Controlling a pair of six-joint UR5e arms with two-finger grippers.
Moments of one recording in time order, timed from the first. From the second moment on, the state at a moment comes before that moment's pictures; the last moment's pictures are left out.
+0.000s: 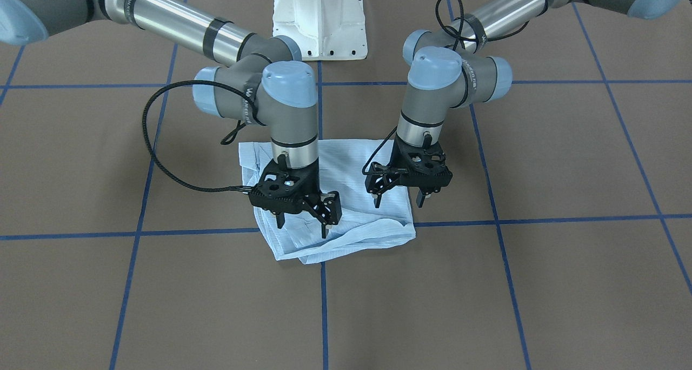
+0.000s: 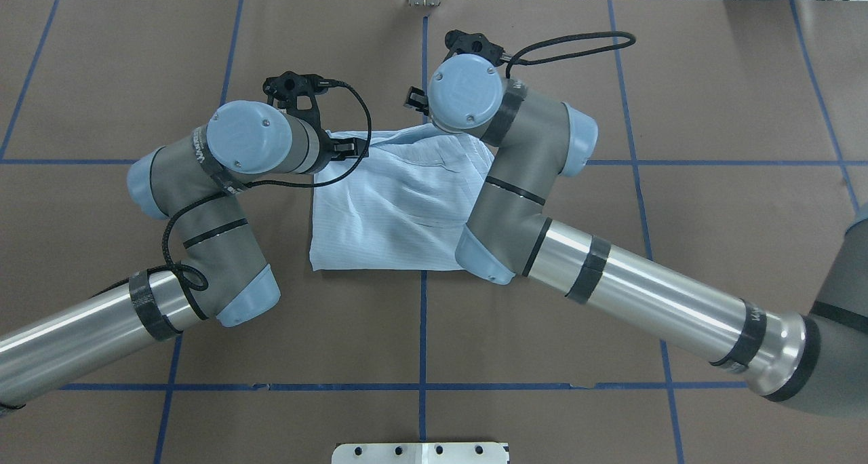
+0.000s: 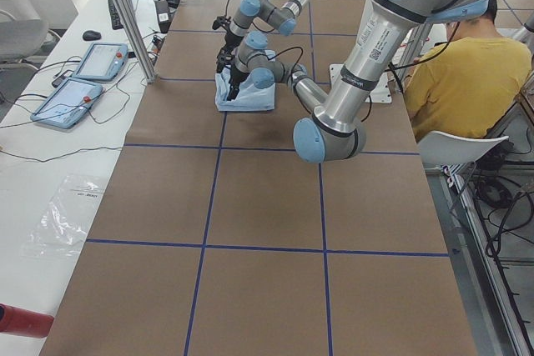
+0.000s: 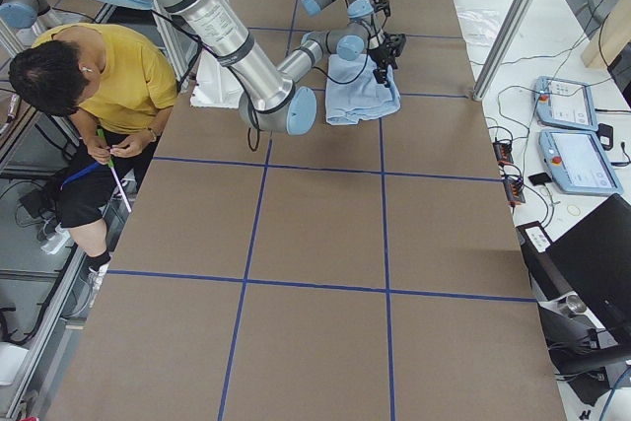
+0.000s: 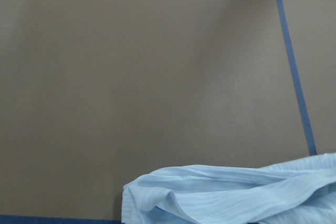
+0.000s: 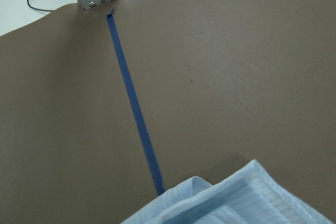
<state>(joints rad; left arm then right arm) -0.61 -2.19 -1.49 -2.00 -1.62 -1.21 0.63 -0.72 1.33 -1.27 1.58 1.46</state>
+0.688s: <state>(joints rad) -0.66 -2.27 -1.28 -2.04 -1.61 -1.19 0.69 -0.81 1.41 -1.27 1.68 1.33</state>
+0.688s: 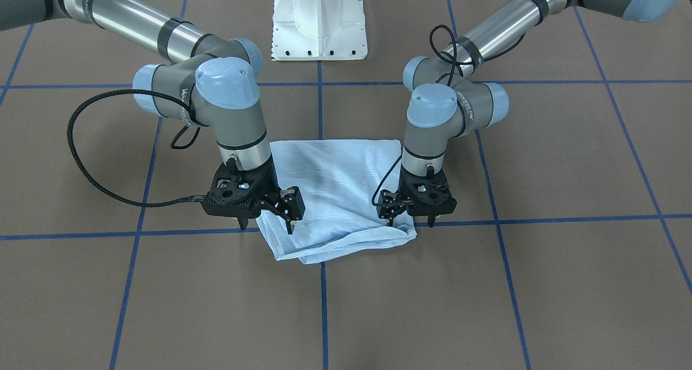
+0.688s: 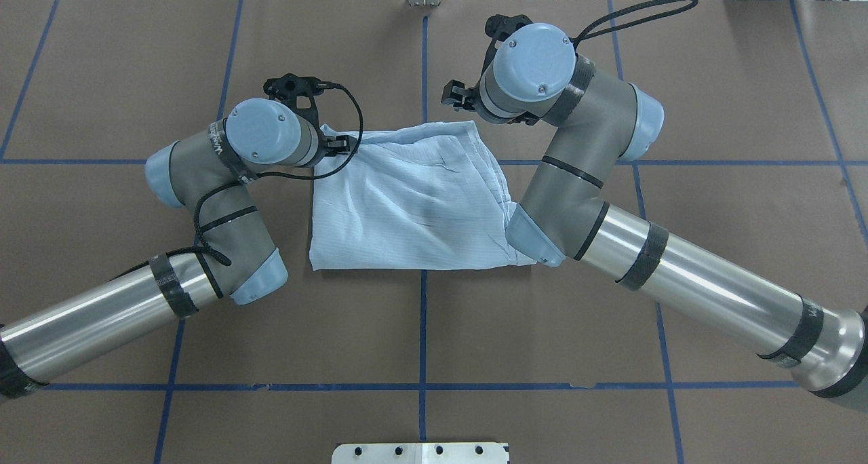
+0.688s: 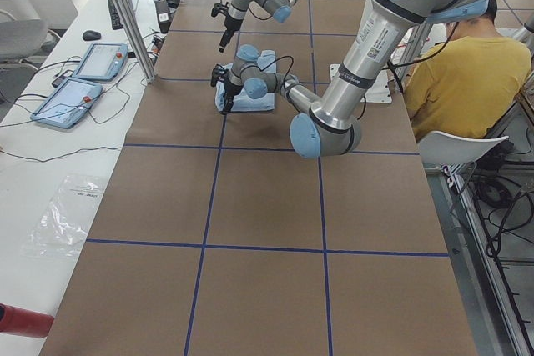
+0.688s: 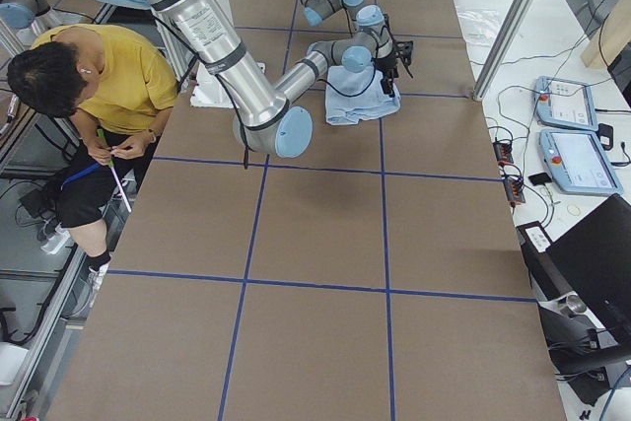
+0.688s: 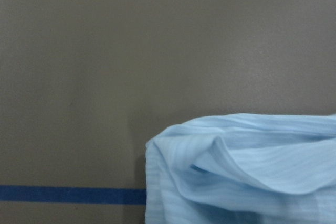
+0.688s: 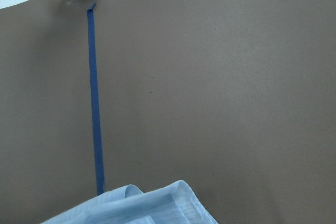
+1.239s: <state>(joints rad) -0.81 -2.34 -1.07 -2.18 -1.62 -1.03 0.68 -0.83 1.42 -1.24 1.67 1.34</state>
